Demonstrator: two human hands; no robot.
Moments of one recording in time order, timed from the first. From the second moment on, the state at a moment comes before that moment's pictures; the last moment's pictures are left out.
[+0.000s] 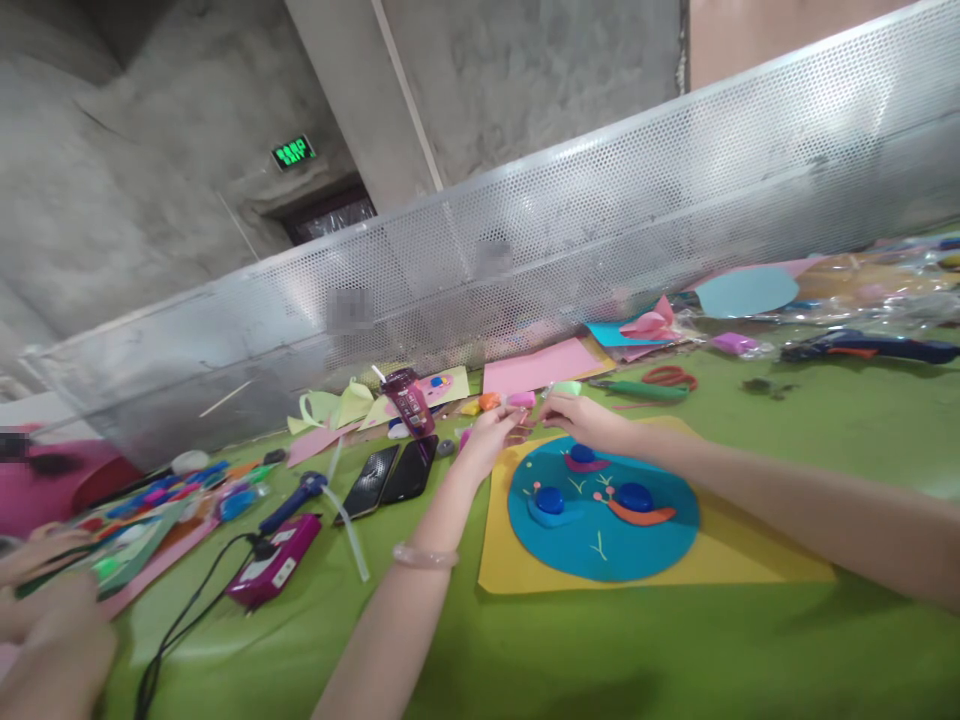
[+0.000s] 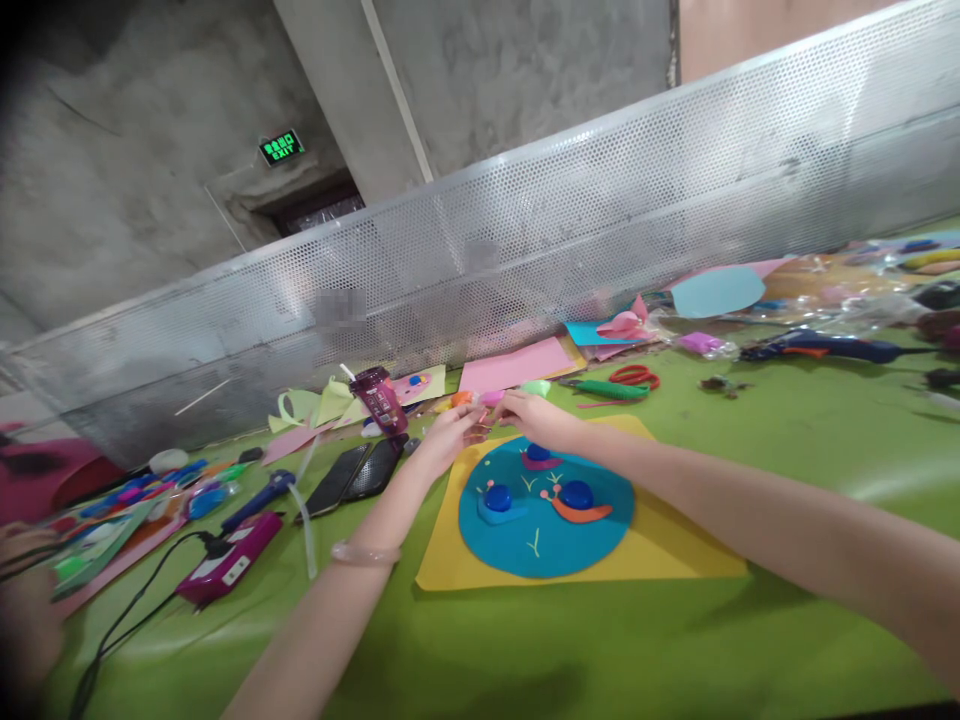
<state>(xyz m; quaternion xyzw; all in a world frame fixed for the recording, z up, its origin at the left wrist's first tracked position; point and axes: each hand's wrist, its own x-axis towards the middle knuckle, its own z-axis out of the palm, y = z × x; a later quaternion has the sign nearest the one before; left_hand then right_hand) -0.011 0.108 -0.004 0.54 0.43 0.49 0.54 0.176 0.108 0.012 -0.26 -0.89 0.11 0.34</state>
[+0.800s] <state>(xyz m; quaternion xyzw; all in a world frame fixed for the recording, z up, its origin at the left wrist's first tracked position) -0.012 0.114 -0.007 0.58 0.44 0.47 0.49 0.138 0.079 0.010 -0.17 -0.96 0.14 0.19</state>
